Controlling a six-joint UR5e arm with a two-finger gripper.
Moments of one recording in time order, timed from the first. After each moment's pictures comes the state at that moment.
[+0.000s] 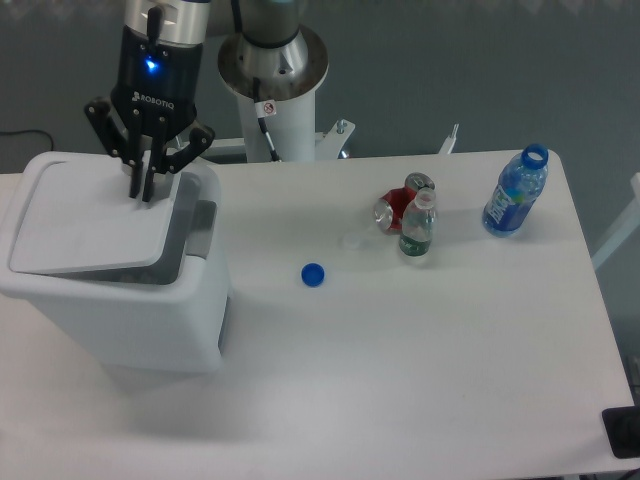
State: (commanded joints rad) arm 2.24 -1.50 -1.68 -1.06 1.19 0.24
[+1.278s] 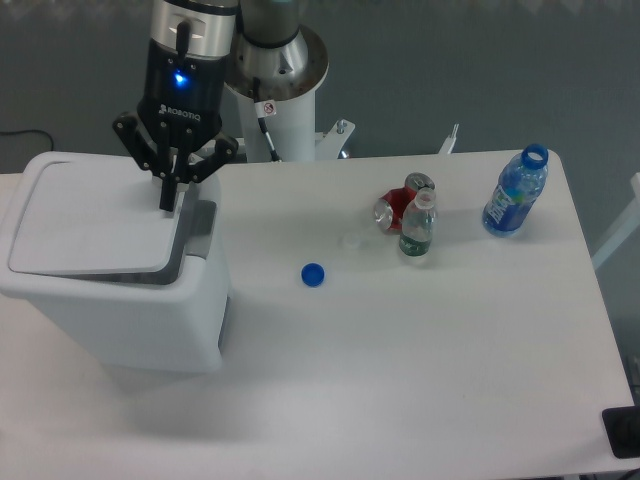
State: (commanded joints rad) arm 2.29 -1.51 -1.68 -1.05 1.19 0.29
